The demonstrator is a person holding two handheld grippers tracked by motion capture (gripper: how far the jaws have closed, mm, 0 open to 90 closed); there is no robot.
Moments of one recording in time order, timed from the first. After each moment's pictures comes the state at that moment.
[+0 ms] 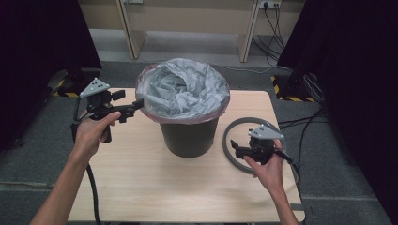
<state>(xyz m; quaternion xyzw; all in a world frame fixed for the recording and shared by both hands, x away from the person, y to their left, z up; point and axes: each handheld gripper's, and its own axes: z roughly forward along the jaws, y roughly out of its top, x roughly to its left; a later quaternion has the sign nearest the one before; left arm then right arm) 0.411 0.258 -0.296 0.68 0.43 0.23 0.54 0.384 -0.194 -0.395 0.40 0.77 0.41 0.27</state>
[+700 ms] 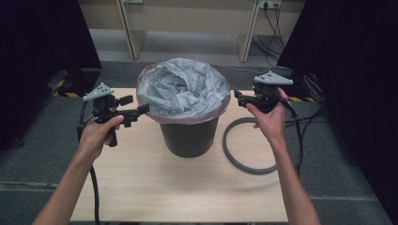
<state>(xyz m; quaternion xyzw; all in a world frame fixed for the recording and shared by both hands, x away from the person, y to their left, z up) 0.413 0.252 -0.309 0.69 0.42 0.19 0.57 0.468 -0.187 -0.285 0.41 0.73 0.45 0.31</state>
